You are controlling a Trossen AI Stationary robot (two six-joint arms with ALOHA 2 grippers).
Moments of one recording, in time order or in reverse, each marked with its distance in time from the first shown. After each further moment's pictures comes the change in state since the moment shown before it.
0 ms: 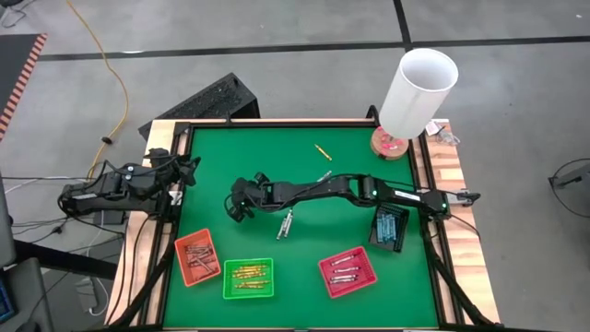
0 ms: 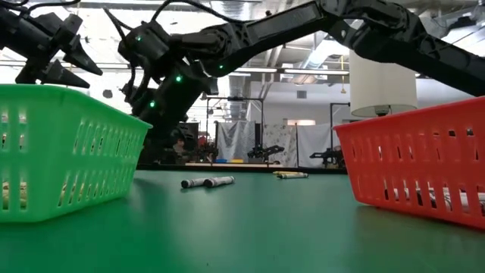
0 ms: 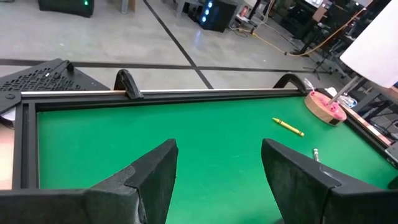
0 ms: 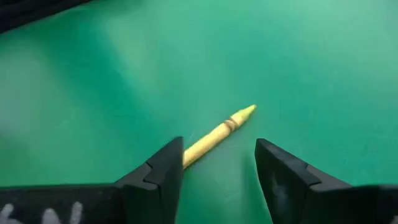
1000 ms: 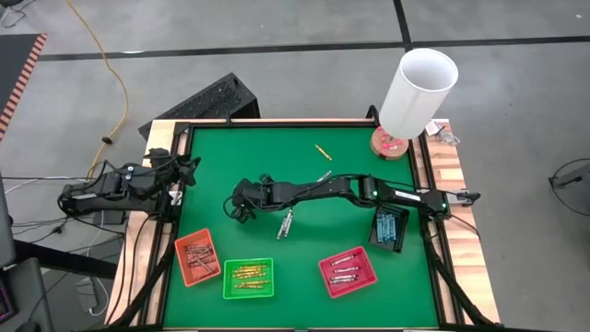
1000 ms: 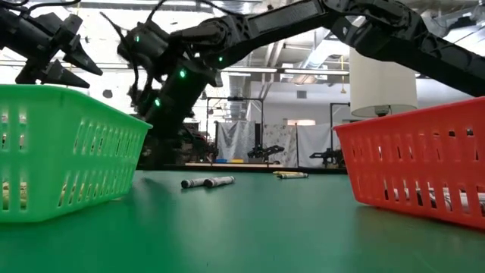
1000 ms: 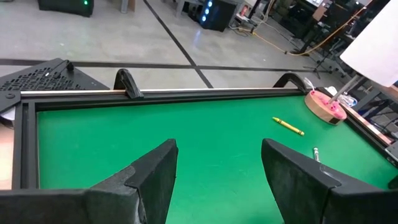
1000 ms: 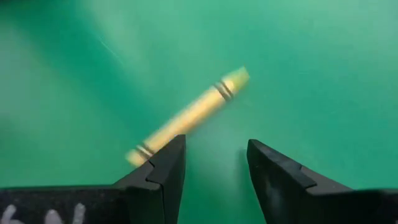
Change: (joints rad) left arm 0.000 0.000 0.000 0.000 0.002 0.000; right arm 0.009 -0.004 0.023 -0.147 0.002 0.080
